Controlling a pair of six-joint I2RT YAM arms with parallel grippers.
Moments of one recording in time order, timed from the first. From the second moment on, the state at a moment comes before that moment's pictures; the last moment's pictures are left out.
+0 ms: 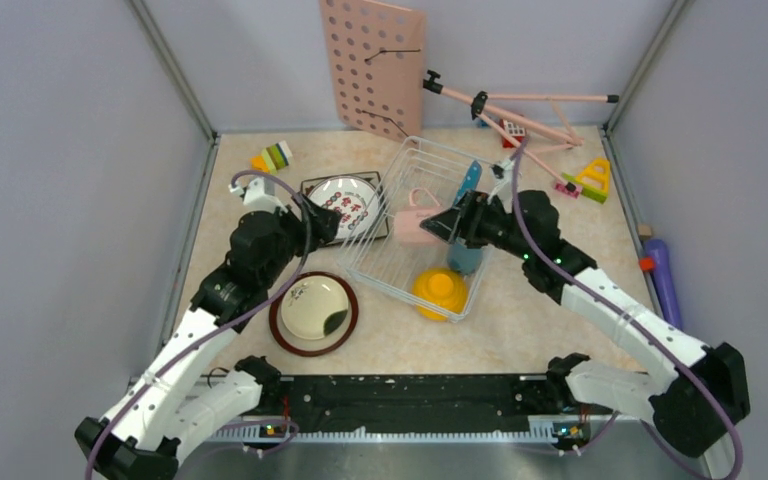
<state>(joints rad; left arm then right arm) -0.49 0.83 0.85 -0.28 -0.12 -0.75 0.52 1.02 0.77 0.06 -0.30 0.76</state>
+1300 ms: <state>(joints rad) -0.49 0.88 0.63 -0.28 -0.13 -0.68 0.98 1.61 1.25 -0.54 0.24 0.44</state>
